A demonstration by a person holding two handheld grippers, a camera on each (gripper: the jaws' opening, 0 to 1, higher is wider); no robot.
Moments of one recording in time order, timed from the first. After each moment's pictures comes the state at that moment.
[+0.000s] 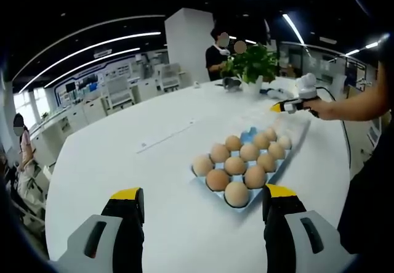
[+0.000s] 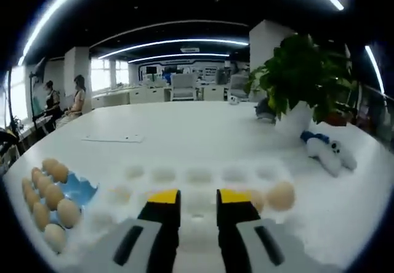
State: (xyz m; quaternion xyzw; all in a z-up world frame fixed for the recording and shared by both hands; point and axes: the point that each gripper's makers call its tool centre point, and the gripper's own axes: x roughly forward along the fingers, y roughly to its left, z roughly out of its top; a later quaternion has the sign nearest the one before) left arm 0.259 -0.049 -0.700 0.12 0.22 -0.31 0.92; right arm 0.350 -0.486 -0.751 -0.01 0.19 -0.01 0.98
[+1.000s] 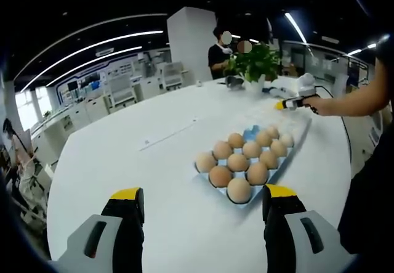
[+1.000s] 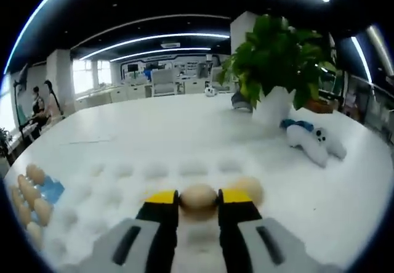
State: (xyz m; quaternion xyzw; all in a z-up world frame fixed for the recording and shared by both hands) left arm 0.258 -0.041 -0.701 0.12 0.23 -0.30 0.92; right arm 0.359 -0.529 -0.763 0.02 0.20 -0.05 0.98
